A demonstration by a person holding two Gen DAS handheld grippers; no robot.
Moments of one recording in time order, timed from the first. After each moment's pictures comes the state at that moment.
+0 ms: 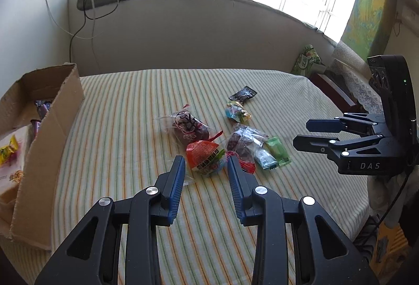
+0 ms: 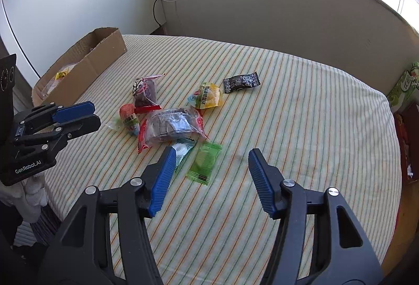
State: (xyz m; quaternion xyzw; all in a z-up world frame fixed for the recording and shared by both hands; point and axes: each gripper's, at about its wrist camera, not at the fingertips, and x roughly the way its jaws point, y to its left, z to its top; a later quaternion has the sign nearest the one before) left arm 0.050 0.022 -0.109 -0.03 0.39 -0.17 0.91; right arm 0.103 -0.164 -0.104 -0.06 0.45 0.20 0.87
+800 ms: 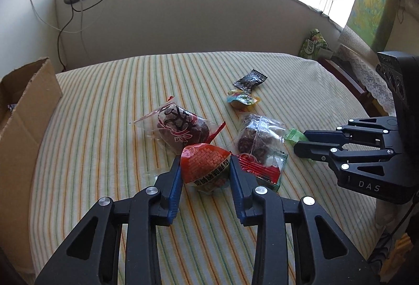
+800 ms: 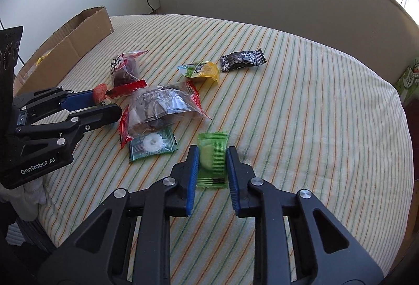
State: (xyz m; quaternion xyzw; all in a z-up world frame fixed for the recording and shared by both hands) left arm 0.080 0.005 -0.137 -0.01 0.41 -0.16 0.90; right arm 0.117 -0.156 -0.139 -0.08 0.46 0.18 0.86
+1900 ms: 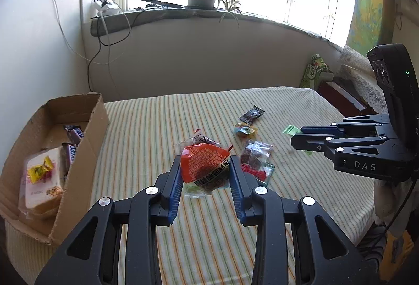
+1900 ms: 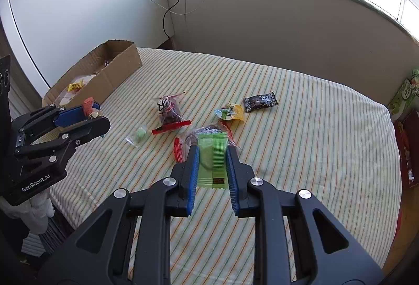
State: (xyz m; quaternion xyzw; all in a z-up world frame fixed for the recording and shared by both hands) left arm 0.029 0.033 -0.072 -0.01 0.34 -0.12 0.93; right arm 0.090 -0.135 -0.073 -0.06 0.41 0.21 0.88
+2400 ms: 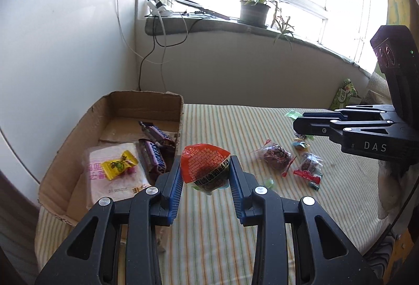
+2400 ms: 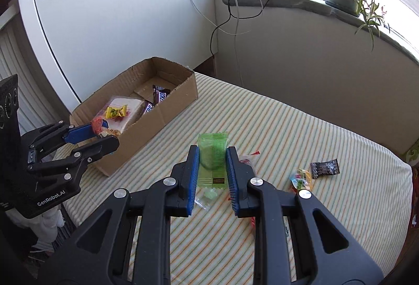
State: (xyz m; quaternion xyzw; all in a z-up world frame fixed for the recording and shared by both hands) left arm 0.019 0.137 -0.062 -0.05 0.32 -0.04 0.94; right arm 0.113 -0.018 -0.036 -0.09 0.38 0.29 0.87
